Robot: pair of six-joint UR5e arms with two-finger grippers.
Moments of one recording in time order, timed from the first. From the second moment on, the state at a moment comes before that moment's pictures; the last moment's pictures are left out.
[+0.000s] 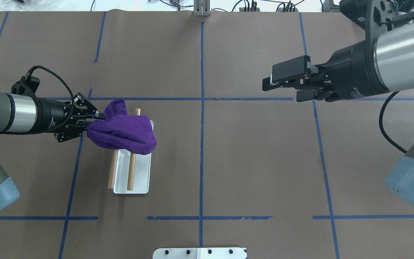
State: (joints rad) left arm -0.73 -1.68 -1.91 -2.42 -1.98 -2.07; right arm 0.83 -1.18 2.29 -1.37 2.14 1.34
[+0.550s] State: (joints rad) left arm -0.74 -1.68 -1.90 -2.41 -1.98 -2.01; right arm 0.85 -1.21 2.29 -1.37 2.15 1.34
